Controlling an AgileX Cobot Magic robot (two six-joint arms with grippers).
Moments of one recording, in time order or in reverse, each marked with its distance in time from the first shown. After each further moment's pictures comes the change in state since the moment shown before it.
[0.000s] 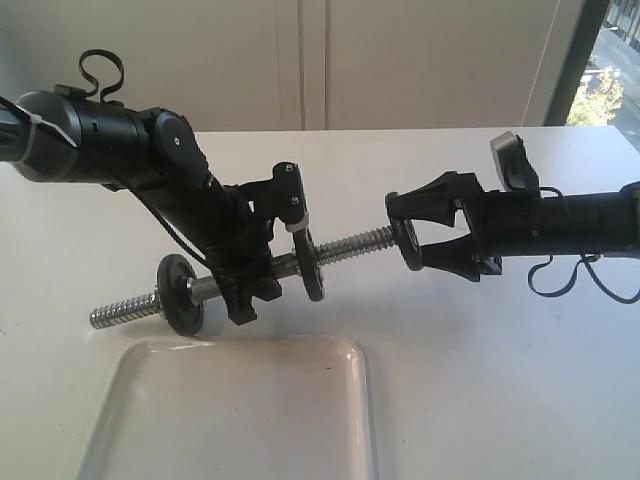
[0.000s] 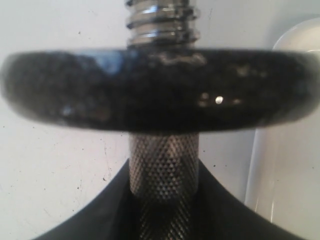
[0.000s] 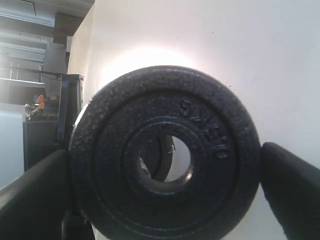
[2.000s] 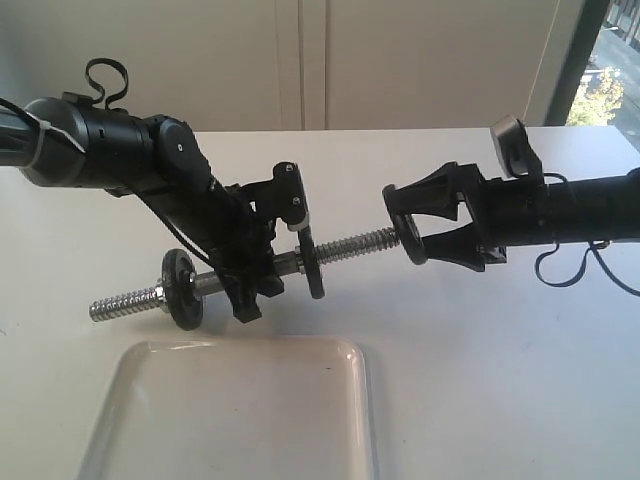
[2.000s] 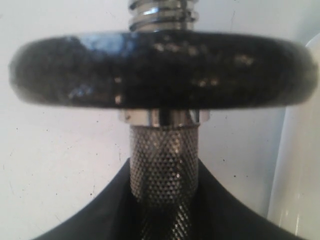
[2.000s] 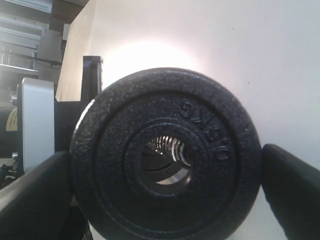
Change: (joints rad) left arm 0.002 0.021 0.000 -0.014 -0.056 0.004; right arm -0.004 -0.068 0.000 -0.057 -0.001 0.019
